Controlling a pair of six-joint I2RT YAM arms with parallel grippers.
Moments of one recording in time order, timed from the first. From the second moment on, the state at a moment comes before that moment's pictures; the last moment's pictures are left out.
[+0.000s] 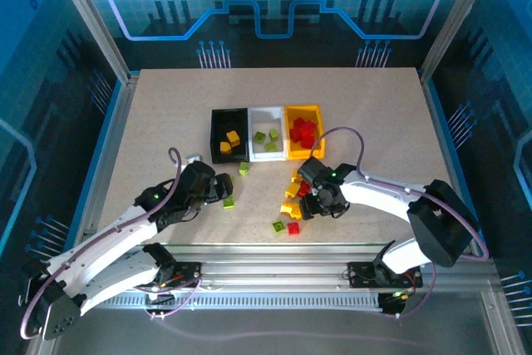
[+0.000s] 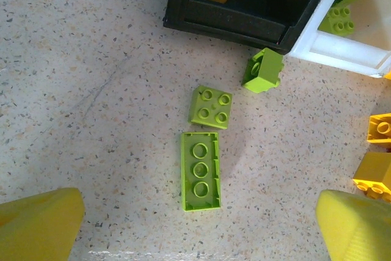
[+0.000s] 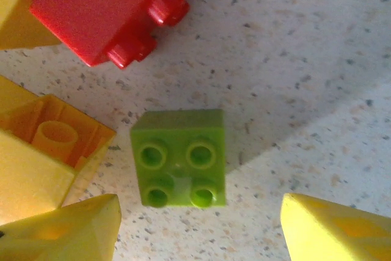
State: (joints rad) left arm -0.64 0.88 0.64 -0.68 -0.29 -0.88; right arm 0.73 1.47 0.79 -0.75 0.01 0.52
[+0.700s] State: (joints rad) left arm -0.64 0.89 0.64 -0.68 -0.29 -0.88; right arm 0.72 1.46 0.91 -0.78 0.05 0.50
